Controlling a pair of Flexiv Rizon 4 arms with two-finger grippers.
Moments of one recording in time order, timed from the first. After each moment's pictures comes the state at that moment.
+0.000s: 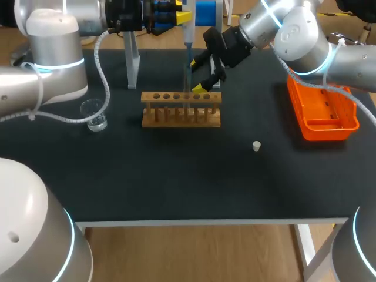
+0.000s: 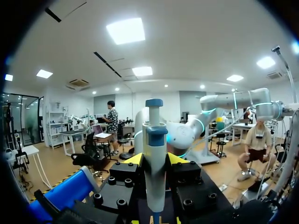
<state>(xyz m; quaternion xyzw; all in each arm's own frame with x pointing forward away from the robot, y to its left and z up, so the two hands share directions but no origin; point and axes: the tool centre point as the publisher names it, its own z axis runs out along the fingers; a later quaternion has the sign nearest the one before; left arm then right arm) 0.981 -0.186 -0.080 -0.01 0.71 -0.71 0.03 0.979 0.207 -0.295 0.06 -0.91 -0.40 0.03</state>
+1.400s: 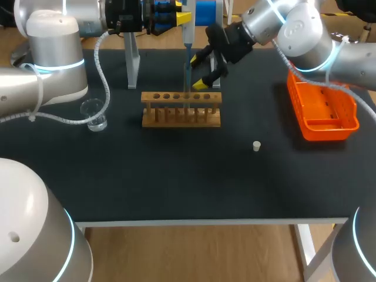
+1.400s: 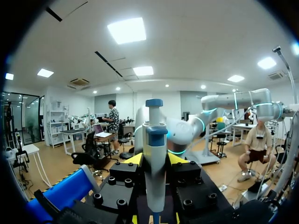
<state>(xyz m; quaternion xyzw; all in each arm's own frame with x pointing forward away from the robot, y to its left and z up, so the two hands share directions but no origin) 0.980 -0.186 -0.082 -0.01 0.71 -0.71 0.02 0.979 0.204 -0.276 0.06 -0.91 -0.41 0.03</state>
